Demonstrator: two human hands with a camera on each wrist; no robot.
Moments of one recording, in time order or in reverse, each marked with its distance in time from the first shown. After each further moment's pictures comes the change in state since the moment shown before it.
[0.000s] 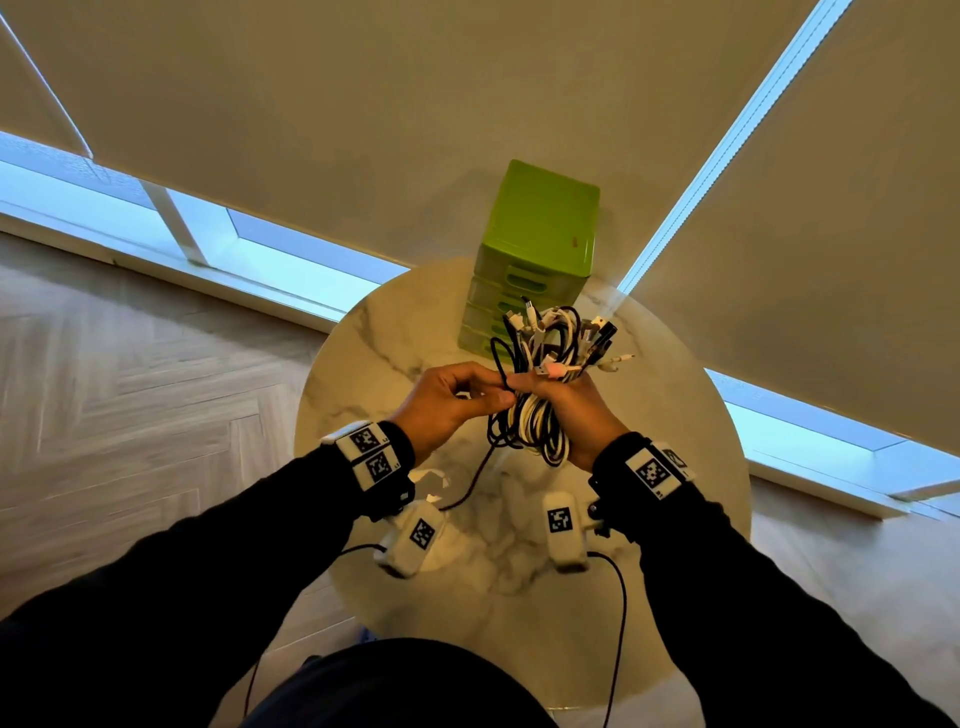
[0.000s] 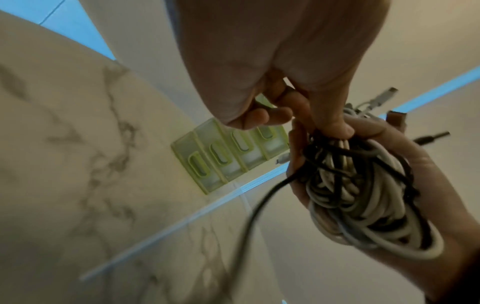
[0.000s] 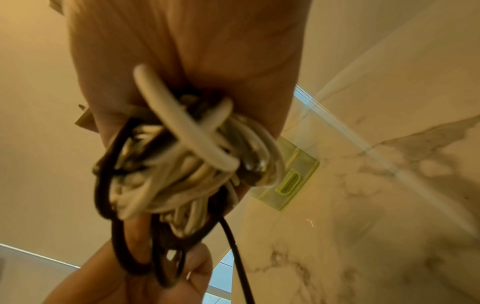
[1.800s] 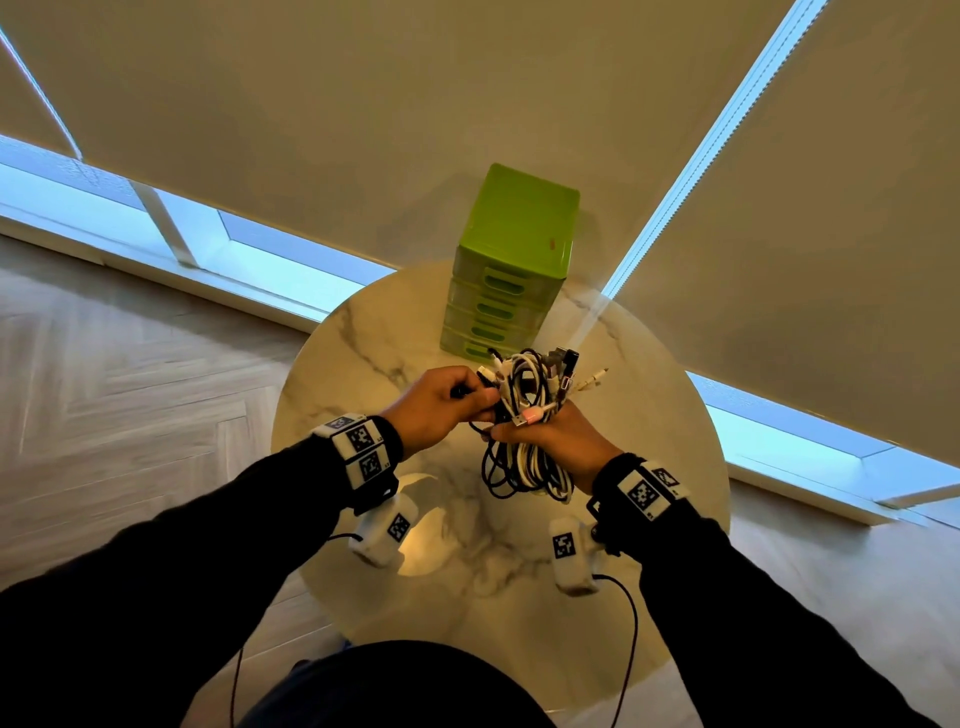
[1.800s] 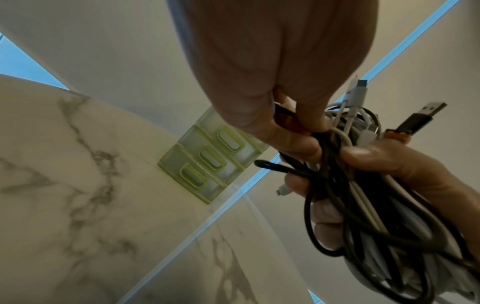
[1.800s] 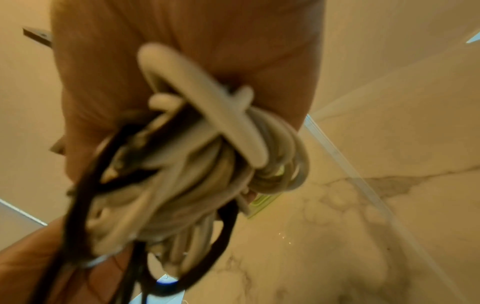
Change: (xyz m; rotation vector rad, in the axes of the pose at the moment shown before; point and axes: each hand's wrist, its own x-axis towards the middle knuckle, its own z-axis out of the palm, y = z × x) left_hand 0.013 -0.004 0.019 0.135 -0.074 -0.106; right_hand -0.012 0.020 -0.040 -0.305 -0.170 0.018
